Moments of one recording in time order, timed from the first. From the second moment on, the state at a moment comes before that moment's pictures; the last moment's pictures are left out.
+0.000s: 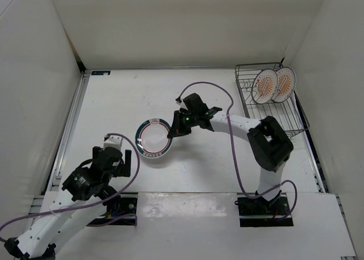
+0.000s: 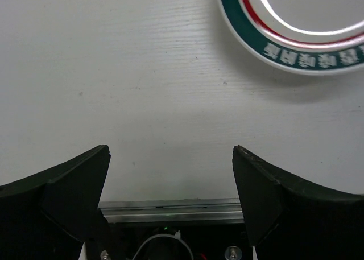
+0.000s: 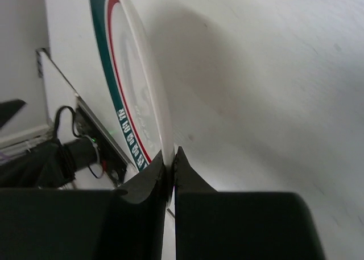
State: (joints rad) left arm -0.68 0.45 0.64 -1.07 -0.48 -0.36; right arm 0.76 1.83 1.24 -0.22 -0.49 0.68
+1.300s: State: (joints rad) left arm -0.50 0.18 0.43 -0.90 -0.32 -0.28; right arm 0.50 1.62 1.84 -0.82 0.20 0.39
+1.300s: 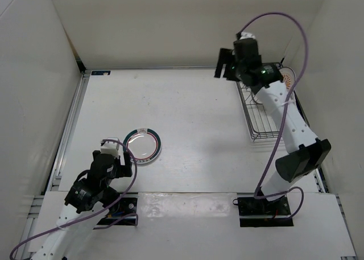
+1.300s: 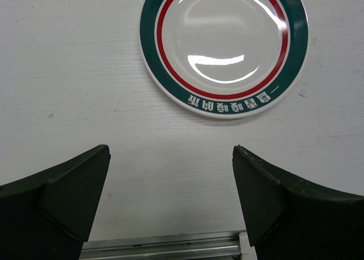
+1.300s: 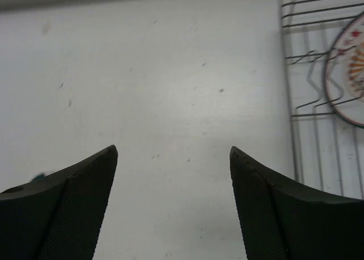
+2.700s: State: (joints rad) left arm -0.41 0.21 0.43 -0.89 -0.31 -0.27; right arm -0.21 2.16 1.97 -0.75 -0.08 0.30
